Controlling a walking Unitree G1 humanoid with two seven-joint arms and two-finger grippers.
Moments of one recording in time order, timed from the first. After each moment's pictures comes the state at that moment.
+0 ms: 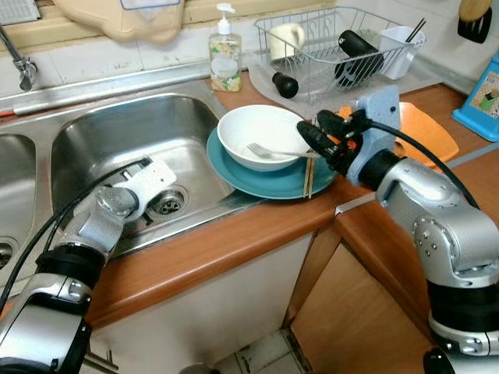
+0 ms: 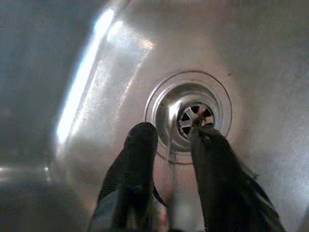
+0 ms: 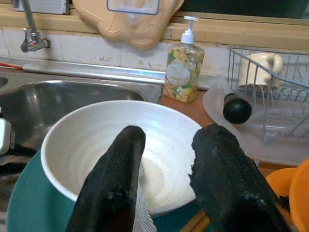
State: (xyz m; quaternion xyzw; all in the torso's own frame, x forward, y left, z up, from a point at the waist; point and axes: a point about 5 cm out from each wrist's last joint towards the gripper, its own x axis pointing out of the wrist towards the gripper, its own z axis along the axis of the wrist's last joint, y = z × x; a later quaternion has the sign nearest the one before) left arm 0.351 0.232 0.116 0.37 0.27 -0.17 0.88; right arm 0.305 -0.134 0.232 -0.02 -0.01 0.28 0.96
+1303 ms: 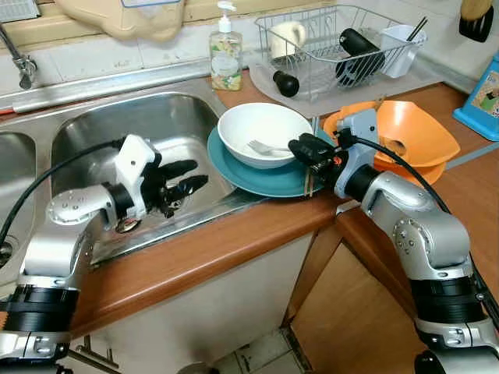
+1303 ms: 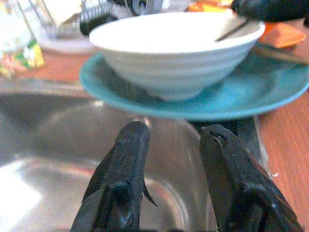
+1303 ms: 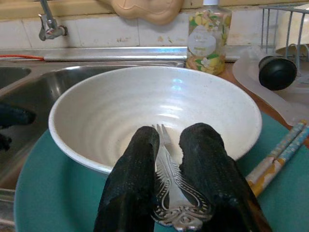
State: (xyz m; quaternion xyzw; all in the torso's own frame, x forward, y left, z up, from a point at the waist) left arm 0.304 0.195 0.180 0.09 0.04 -0.41 0.91; right arm 0.318 -0.129 0.196 0.03 0.04 0.32 0.95
